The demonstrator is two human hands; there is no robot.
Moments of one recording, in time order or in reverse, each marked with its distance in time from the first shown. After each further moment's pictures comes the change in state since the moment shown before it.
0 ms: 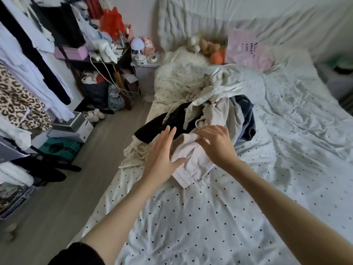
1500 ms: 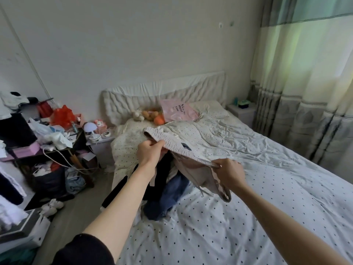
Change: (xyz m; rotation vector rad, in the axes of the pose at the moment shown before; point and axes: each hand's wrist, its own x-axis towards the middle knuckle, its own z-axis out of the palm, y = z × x) left_hand 0.026 0.232 -0.072 -0.650 0.143 -0.224; right_hand -0.119 -0.018 -0.204 -0.220 0.123 0.756
